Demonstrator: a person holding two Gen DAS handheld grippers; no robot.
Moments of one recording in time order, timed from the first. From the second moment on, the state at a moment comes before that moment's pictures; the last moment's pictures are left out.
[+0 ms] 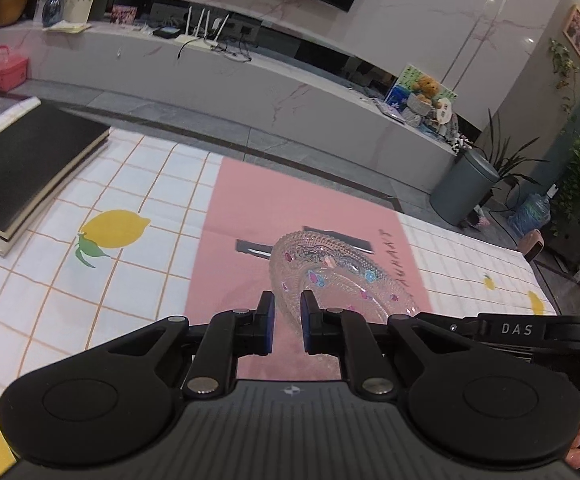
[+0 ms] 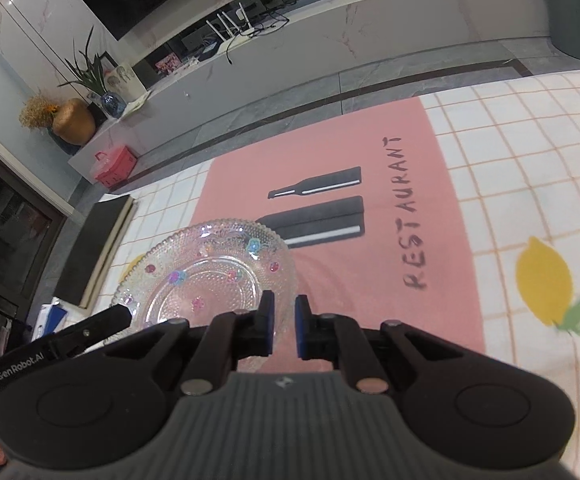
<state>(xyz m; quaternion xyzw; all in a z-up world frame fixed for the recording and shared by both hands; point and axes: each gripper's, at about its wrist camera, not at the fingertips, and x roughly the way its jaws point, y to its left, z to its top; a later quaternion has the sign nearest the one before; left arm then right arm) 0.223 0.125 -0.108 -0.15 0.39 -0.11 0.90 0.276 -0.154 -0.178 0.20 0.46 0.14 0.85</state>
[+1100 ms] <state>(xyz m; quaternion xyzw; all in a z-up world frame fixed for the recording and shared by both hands) 0.058 -0.057 -0.115 -0.16 0.43 -0.19 0.87 0.043 -0.371 -0.151 0.25 0.44 0.05 0.86</state>
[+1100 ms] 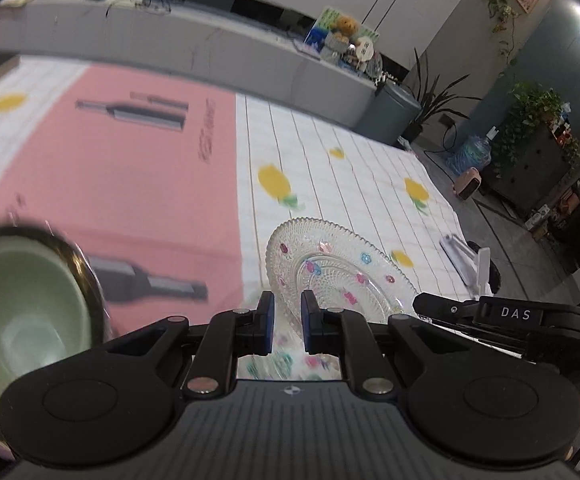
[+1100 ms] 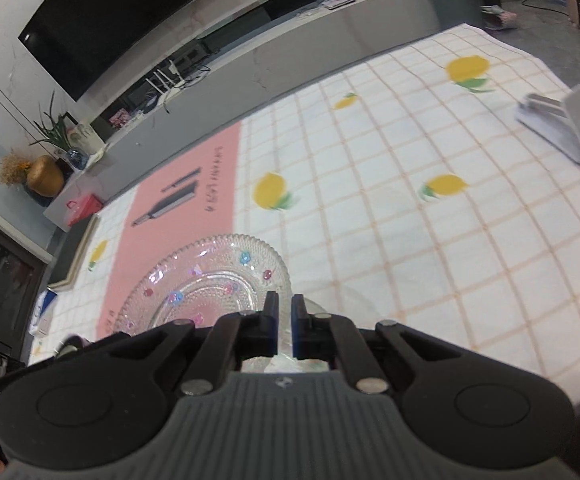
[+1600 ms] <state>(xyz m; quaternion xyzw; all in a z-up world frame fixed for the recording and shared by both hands) 0.050 -0.063 -0.155 -0.15 0.47 -0.17 0.85 0.039 -0.366 -0.189 0.22 0.45 0.05 0.86</state>
